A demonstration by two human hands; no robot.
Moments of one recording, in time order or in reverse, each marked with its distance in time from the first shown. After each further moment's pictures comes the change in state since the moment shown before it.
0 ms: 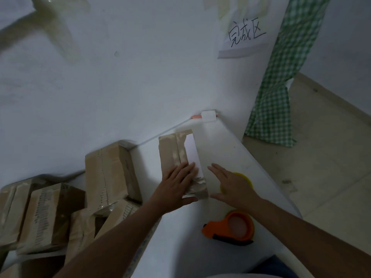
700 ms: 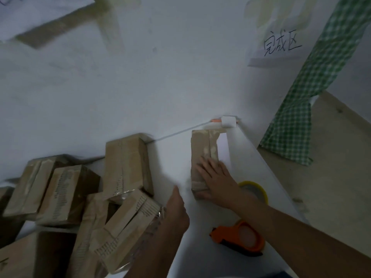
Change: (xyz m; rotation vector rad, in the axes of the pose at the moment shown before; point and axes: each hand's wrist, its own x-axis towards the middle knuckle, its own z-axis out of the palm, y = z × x) left_hand -0.019 0.062 -0.036 -2.000 0.539 -1.681; right_hand 0.055 -0.059 0.015 -0.398 -0.073 -0.204
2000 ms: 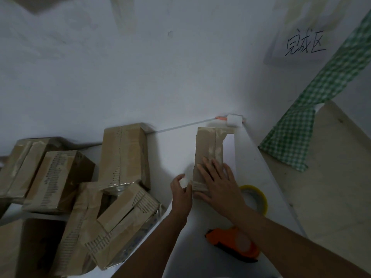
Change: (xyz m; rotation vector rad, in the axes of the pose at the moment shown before) left_hand 0.047 -0.017 0.003 0.548 -0.090 0.534; right_hand -0.004 -0.006 0.014 -0.079 0.136 0.061
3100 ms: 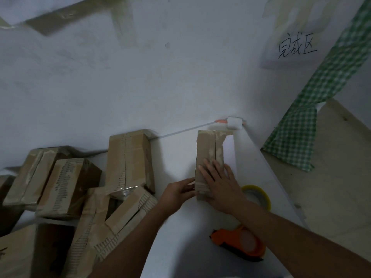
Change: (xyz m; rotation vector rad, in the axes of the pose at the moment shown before) left_hand 0.018 0.021 -0.056 0.457 -0.478 0.337; right_hand 0.003 0.005 -0.003 -0.013 -0.121 -0.058
